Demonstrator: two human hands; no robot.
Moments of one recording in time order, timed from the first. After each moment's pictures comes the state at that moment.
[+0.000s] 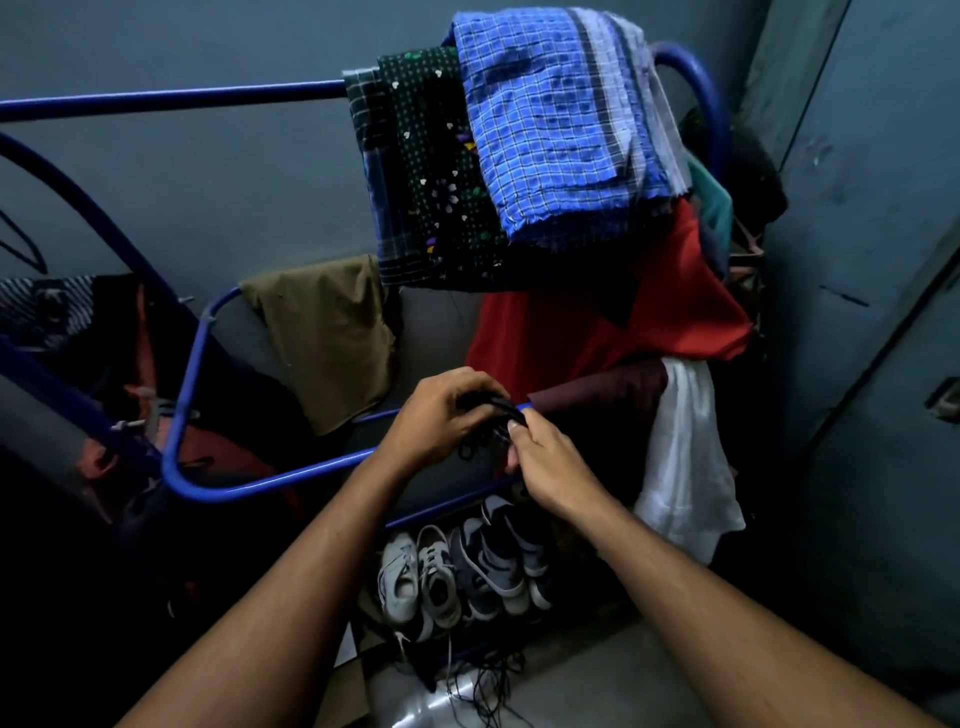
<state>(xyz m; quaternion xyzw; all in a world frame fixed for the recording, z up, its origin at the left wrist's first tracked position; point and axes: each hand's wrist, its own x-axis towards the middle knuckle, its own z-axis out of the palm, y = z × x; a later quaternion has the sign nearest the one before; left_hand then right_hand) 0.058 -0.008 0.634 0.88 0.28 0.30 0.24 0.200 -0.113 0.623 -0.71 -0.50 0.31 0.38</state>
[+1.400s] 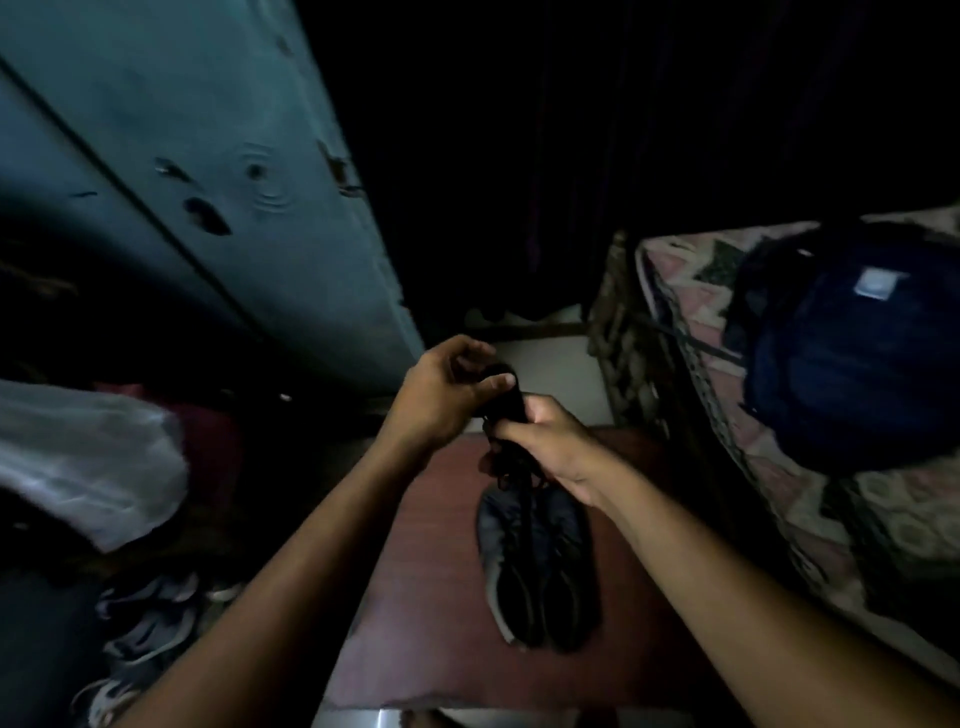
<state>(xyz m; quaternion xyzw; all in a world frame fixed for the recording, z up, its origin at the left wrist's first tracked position) 0.367 -0.612 0.585 0.82 0.04 -0.06 0.57 0.354 -0.769 0.551 -0.66 -0.04 0.28 0.69</state>
